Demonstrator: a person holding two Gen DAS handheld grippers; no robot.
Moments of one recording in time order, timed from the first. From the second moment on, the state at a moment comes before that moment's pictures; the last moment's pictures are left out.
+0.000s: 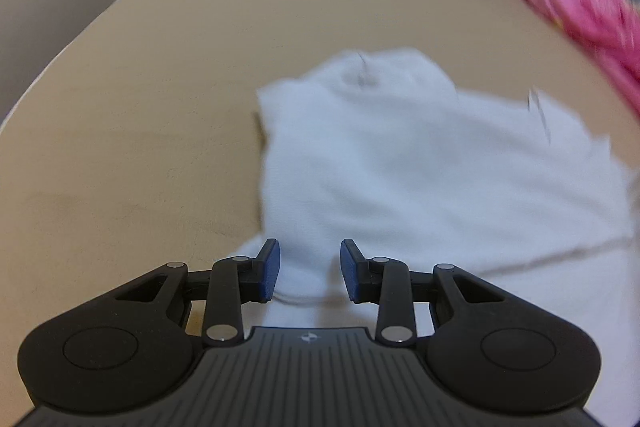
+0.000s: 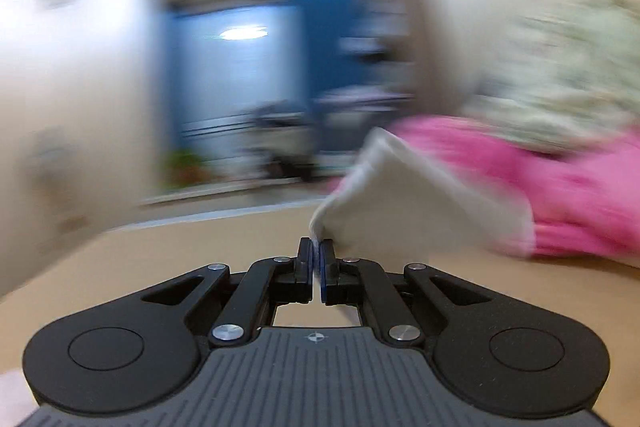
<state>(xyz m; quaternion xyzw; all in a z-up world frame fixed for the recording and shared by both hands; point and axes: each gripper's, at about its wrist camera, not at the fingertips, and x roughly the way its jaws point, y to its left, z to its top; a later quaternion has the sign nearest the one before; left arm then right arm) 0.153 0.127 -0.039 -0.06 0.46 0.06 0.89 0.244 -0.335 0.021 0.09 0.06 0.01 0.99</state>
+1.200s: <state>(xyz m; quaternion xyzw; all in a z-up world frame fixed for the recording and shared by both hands) 0.142 0.187 -0.004 -0.18 0.42 0.09 0.89 0.204 -0.282 -0.072 0.02 0.34 0.10 0.93</state>
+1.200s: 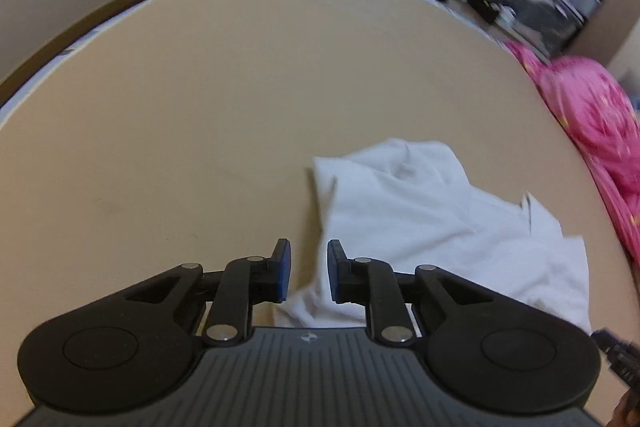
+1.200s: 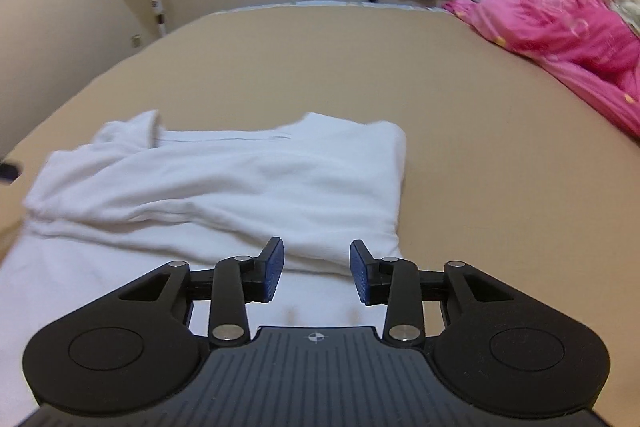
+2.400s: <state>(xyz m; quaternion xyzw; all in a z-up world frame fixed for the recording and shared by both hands) 0.190 0.166 -0.032 -0.13 0.42 0.10 0.89 0.235 -0.304 -0.083 -0.12 0.37 0.09 0.92</state>
